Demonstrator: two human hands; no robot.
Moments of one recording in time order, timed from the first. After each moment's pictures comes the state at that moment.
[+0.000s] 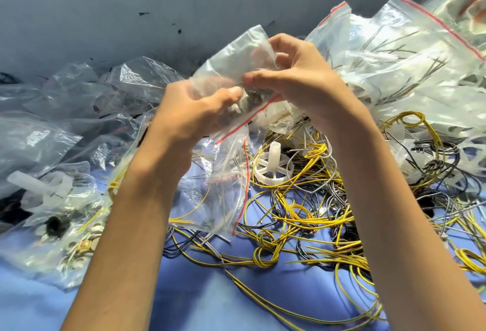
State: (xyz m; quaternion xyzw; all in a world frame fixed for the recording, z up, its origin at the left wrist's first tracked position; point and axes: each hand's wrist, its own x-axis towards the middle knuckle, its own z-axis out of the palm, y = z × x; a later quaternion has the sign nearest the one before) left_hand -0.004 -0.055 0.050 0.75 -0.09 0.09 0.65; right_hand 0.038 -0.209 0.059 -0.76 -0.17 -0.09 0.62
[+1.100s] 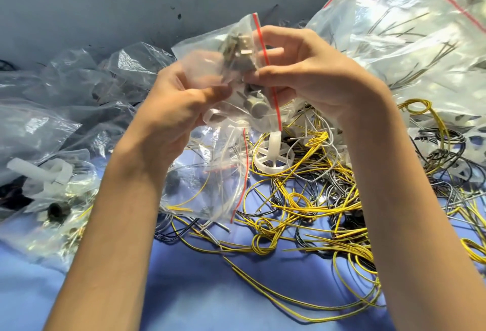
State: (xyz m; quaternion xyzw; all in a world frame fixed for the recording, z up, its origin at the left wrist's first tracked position) left_hand -0.002 -0.047 0.044 0.70 -0.15 0.05 0.70; right_hand 0.035 -0.226 0.053 -0.69 -0.35 0.06 0.63
